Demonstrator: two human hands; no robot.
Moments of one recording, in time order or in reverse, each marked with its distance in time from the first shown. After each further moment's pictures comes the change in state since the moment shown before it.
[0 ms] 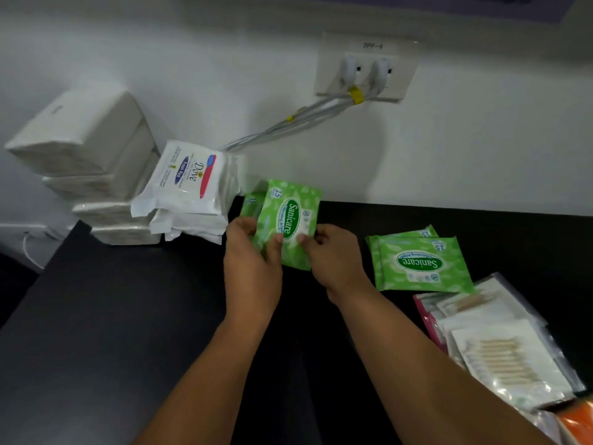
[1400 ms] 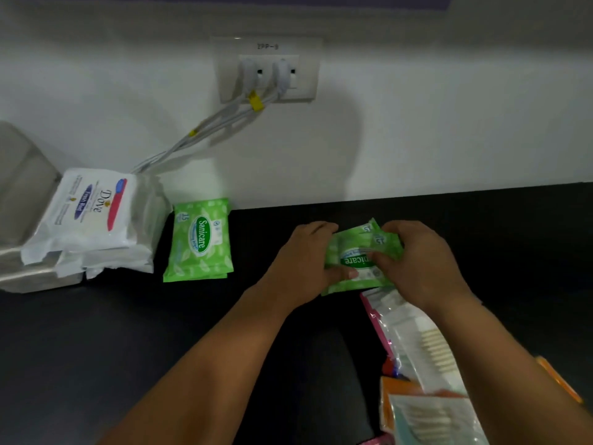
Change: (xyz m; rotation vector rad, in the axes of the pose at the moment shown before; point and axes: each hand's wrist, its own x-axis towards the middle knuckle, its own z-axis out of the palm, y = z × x) left_hand -0.006 0.047 0.121 0.401 -0.873 0.433; right_hand -0.012 0.015 -0.196 -0.771 0.166 -0.137
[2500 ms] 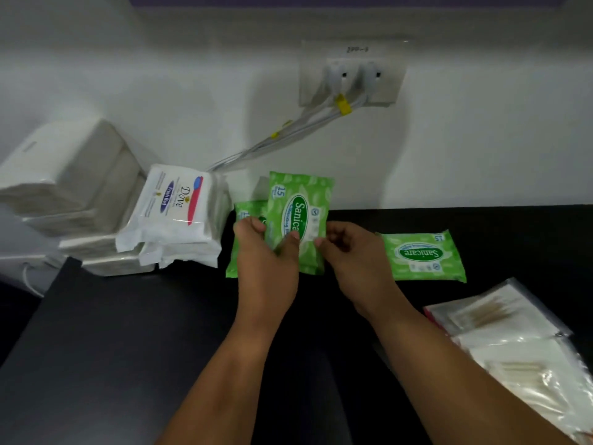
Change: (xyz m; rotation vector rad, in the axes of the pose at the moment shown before) left_hand -0.069 -0.038 -0.068 -0.629 0.792 -0.438; right_hand 0.006 -0.130 0.104 0.927 -0.123 0.045
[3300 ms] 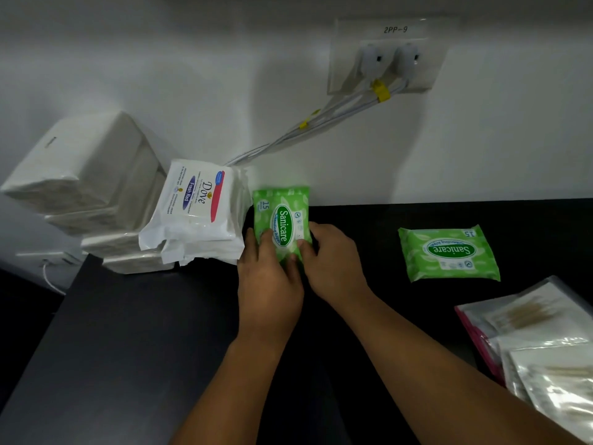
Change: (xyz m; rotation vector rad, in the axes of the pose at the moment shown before) left_hand 0.007 -0.046 -0.032 0.648 -0.084 0.135; right_hand 0.014 0.021 0.064 -0.553 -0.094 -0.196
